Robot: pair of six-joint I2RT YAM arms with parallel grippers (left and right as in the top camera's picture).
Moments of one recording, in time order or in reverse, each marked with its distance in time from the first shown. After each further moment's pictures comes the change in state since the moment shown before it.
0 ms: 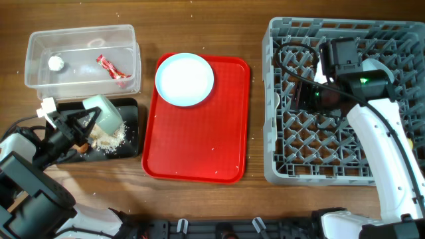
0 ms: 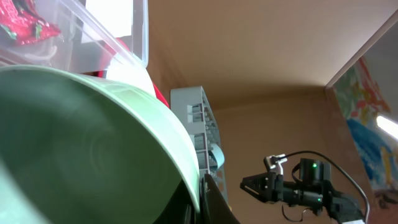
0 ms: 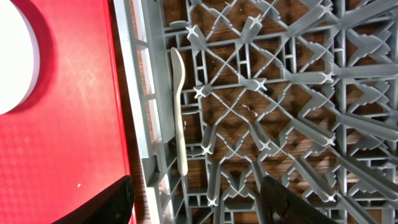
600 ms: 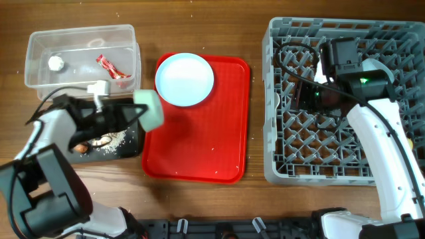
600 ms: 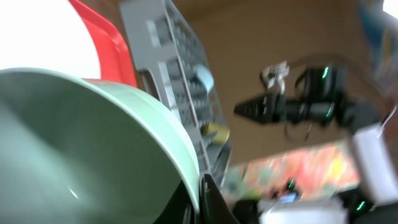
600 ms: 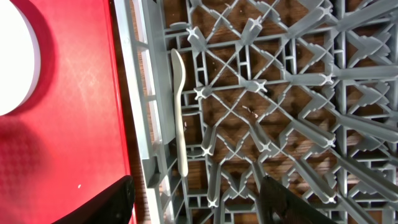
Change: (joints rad) left arm -0.435 -0.058 0.000 0.037 -0.015 0.058; right arm 0.000 0.000 0.000 0.003 0.000 0.000
